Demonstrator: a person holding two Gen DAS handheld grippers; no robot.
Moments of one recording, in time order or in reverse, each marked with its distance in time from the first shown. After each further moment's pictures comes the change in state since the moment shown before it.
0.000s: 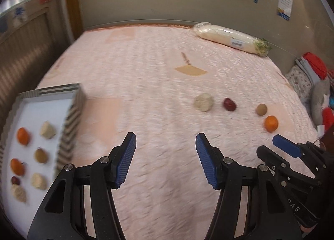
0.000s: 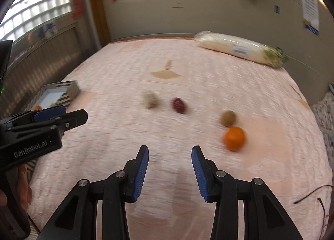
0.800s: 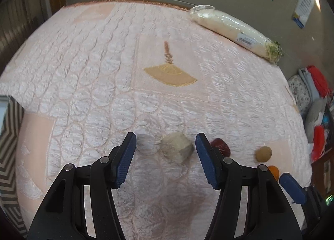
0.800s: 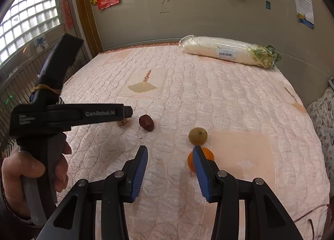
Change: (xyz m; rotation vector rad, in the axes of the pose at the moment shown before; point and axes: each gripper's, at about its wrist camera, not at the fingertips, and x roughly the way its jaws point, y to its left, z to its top) left arm 0.097 -0.028 0.060 -0.145 0.136 -0.087; right arm 0.011 -0.048 0.022 0.023 -0.029 0.029
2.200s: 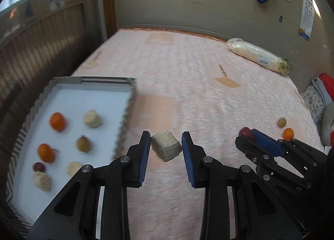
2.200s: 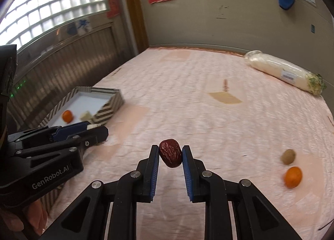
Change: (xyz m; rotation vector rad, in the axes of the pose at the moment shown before) left arm -0.138 0.102 -0.083 0.005 -0.205 0.198; right arm 0.012 0.142 0.005 -0.143 -0.022 0.174
